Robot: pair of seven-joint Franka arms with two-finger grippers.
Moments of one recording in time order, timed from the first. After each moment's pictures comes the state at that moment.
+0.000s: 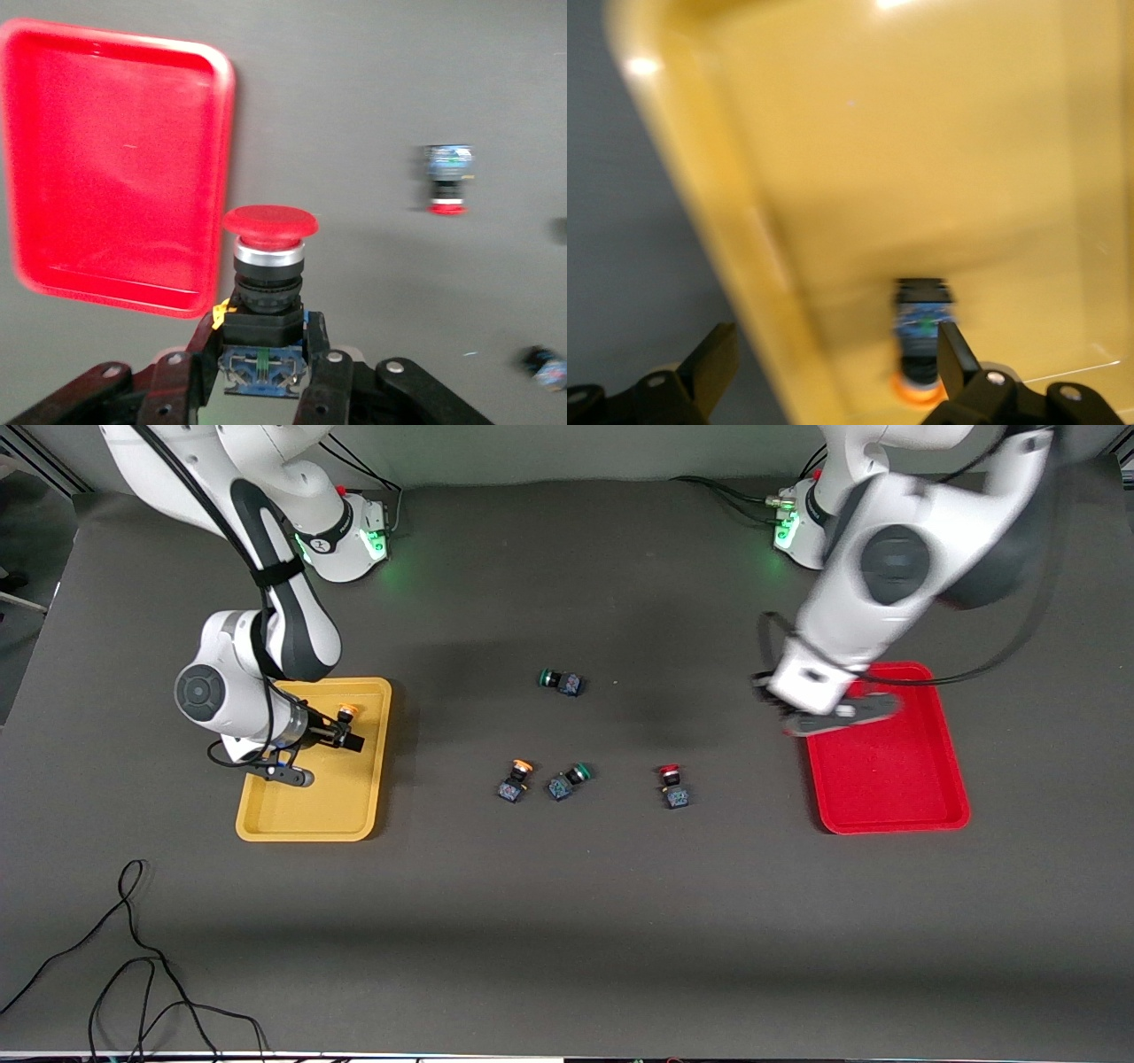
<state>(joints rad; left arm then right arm) -0.23 0.00 -0.08 -1.98 0.02 1.84 -0.50 0.64 0.24 -0.49 -2.23 0.26 2.28 0.25</state>
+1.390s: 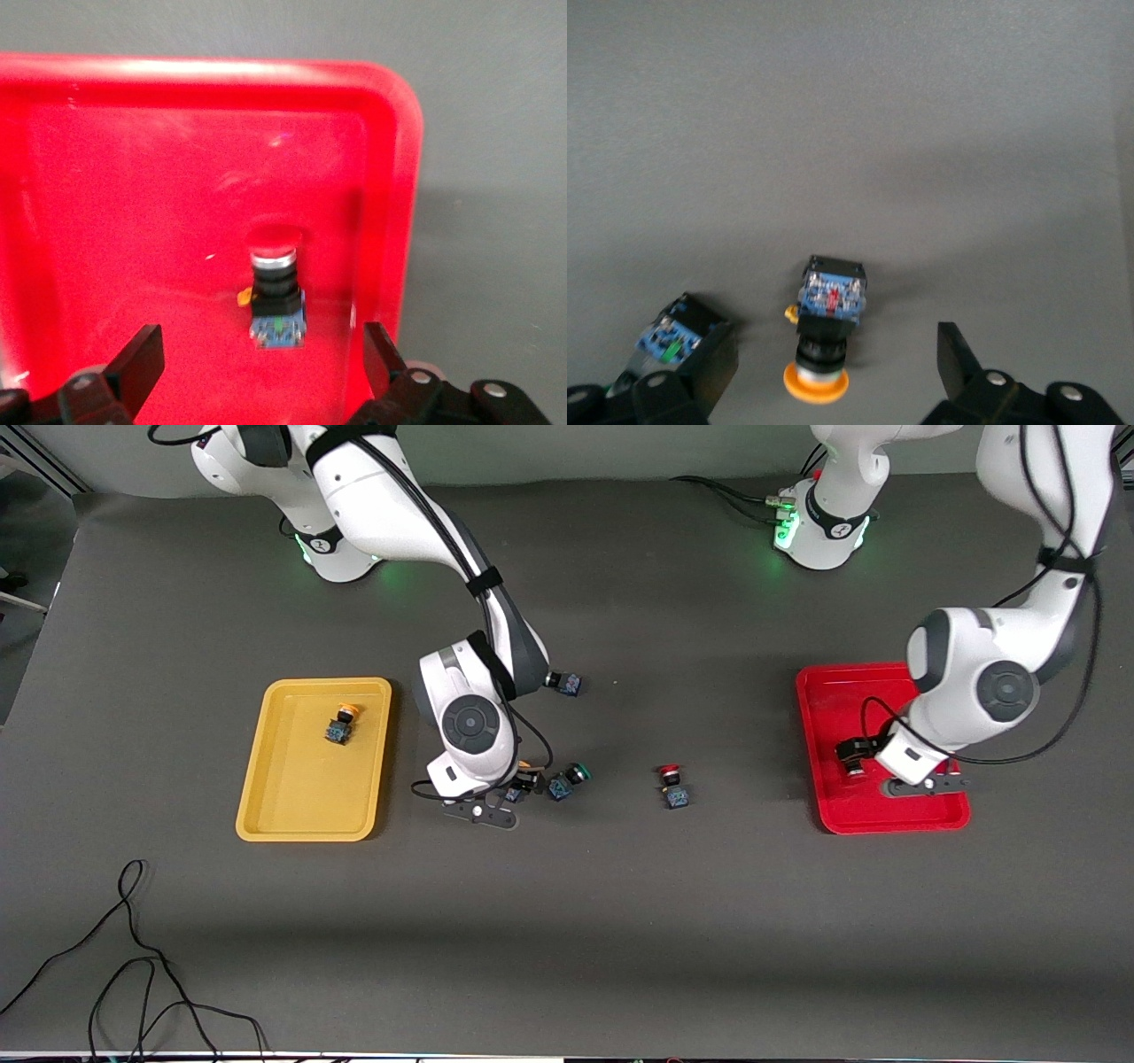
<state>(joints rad) 0.06 0.22 -0.09 -2.15 0.03 2.25 -0.12 0.96 0.79 -0.45 -1.52 0.35 2.12 0.67</state>
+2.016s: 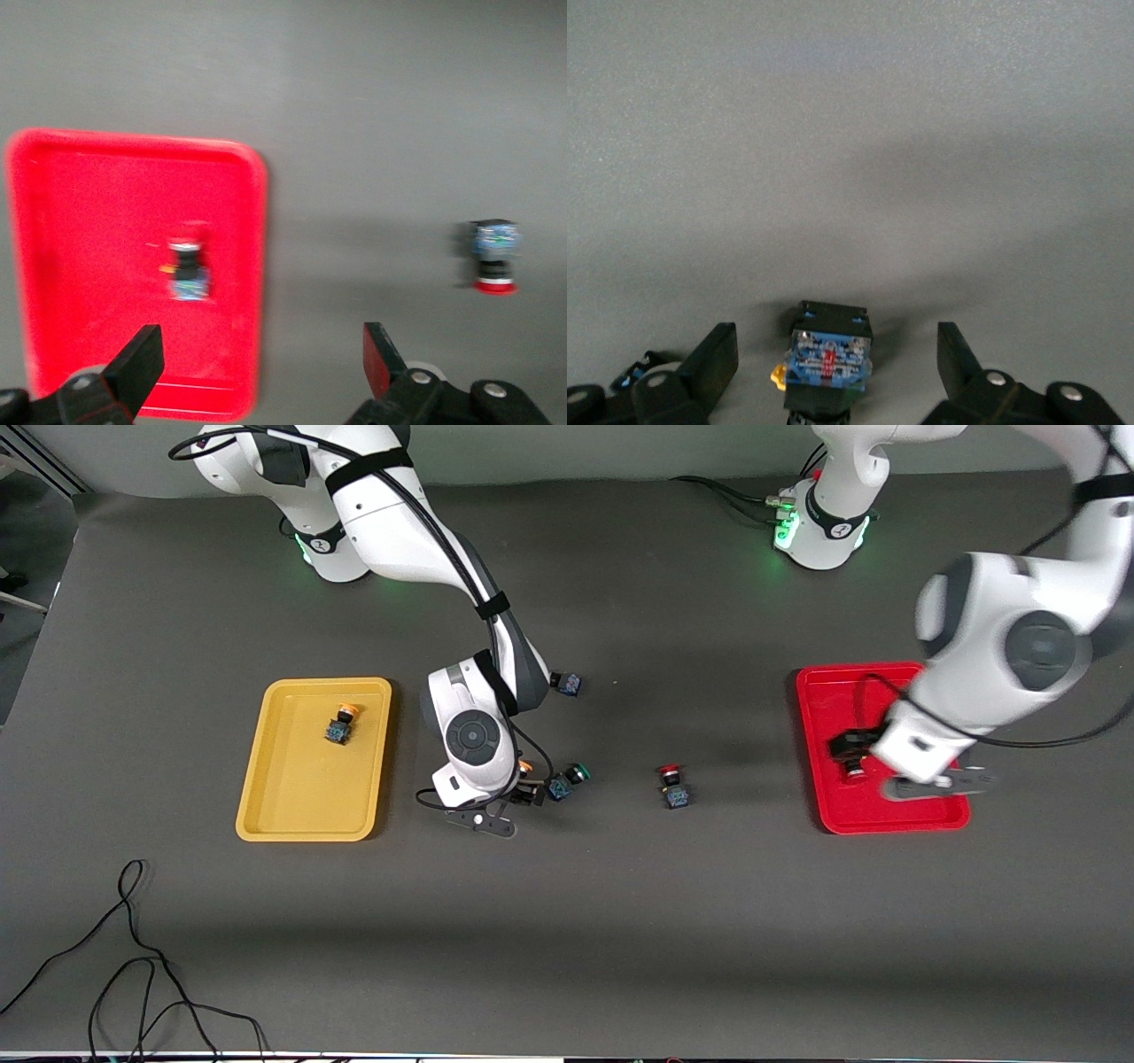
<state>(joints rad) -0.14 0.16 -0.12 -1.91 0.02 2.02 -0.40 0.95 0.85 -0.45 -1.53 0.41 2.22 0.67</state>
